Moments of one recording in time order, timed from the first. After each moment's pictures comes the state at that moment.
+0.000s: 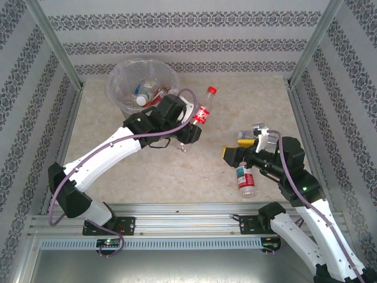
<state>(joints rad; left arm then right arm) -0.76 1.52 1.59 -0.80 0.09 -0.25 0.38 0.58 0.81 -0.55 -0.46 0.44</state>
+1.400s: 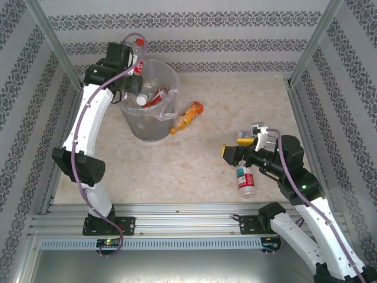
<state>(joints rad) -0.19 1.84 2.17 -1.18 -0.14 0.02 0.38 0.60 0.82 -0.54 -0.46 0.44</state>
